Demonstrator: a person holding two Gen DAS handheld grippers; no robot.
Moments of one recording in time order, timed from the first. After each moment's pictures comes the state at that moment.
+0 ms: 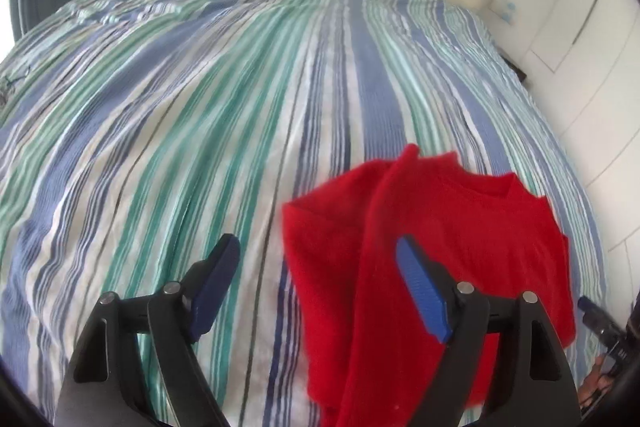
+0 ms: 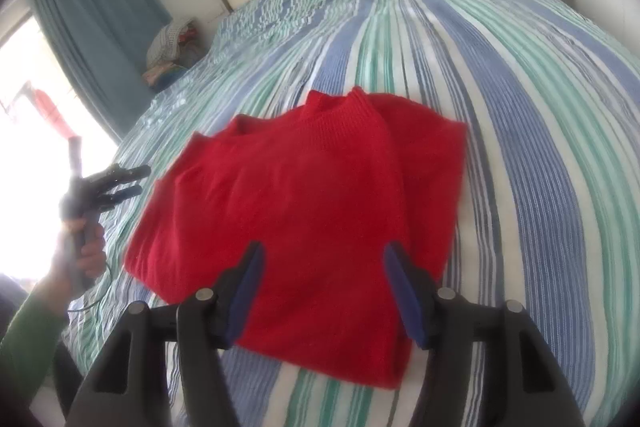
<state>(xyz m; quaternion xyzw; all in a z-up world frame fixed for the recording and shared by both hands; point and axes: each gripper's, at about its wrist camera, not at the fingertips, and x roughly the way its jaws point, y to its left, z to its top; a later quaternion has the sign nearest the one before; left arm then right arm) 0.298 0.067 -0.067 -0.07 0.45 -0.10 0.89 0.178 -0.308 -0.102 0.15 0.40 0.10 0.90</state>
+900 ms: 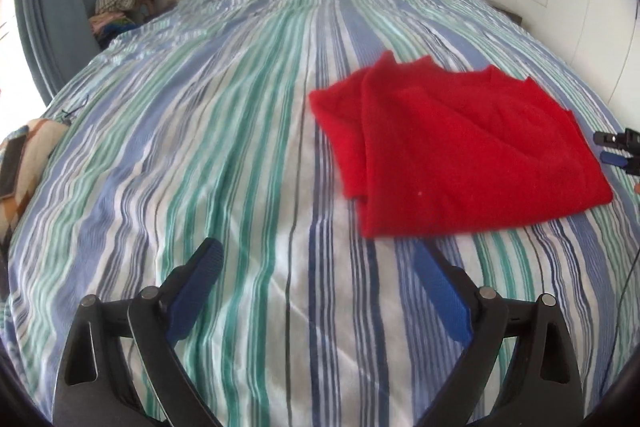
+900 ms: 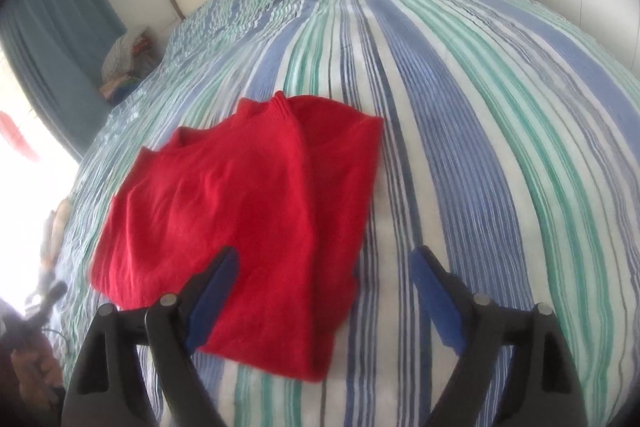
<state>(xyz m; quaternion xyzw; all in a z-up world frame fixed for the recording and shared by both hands) 0.170 0.070 -0.085 0.05 0.43 -0.06 0.90 0.189 -0.353 -0.112 0.19 0.43 0.01 0.88</state>
